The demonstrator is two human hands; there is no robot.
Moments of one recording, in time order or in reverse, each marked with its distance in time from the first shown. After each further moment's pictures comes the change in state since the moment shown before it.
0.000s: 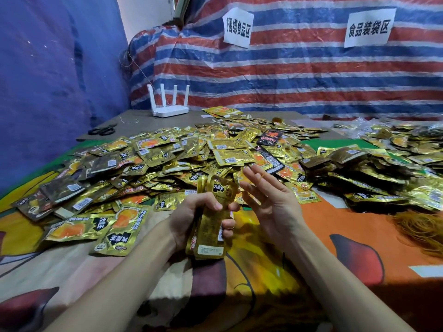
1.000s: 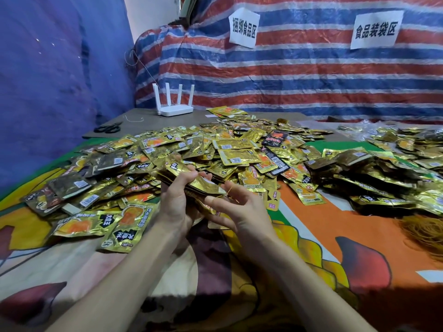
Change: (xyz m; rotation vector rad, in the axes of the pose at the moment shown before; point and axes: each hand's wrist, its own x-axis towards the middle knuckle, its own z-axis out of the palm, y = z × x) left_hand 0.003 0.010 -0.022 -0.166 0.571 0.699; right_hand -0.013 0.043 0.040 -0.399 0.023 0.137
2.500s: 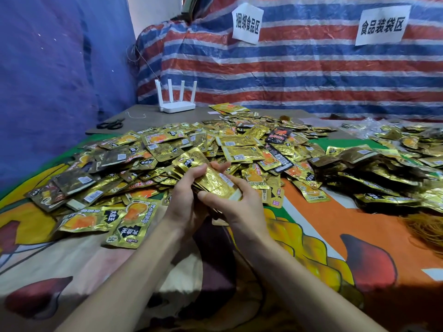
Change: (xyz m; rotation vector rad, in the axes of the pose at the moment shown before) left_hand -0.011 0.003 0.012 -0.022 -0.243 -0.159; right_hand -0.007 0.000 0.021 -0.138 0.097 -0.135
